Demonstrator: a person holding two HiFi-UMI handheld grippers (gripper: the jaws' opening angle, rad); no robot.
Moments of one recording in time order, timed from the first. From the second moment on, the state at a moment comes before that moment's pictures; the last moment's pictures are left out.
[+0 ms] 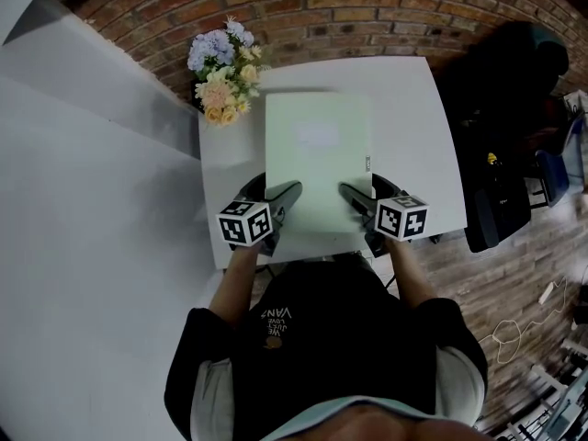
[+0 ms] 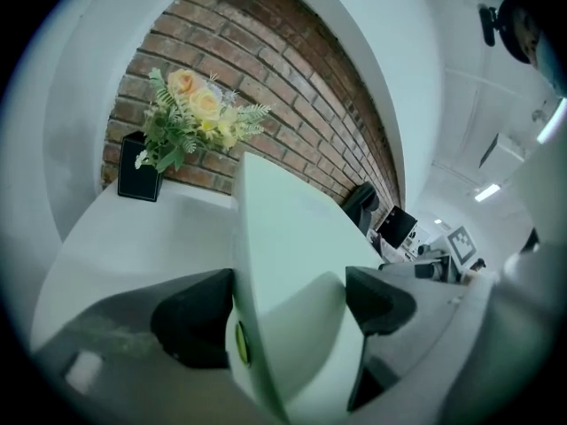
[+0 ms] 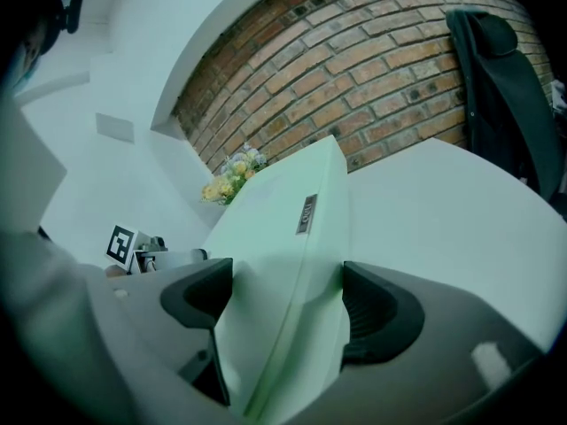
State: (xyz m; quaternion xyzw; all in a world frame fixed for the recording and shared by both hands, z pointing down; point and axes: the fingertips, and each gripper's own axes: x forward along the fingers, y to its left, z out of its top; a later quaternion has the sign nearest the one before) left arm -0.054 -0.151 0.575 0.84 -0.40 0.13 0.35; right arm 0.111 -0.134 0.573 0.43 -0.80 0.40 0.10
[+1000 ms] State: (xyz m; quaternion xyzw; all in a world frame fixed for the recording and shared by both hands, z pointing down) left arm -0.058 -0.151 0.506 0.85 -0.45 0.08 0.26; right arm 0.108 -0.149 0.508 0.40 -0.86 0.31 0.08
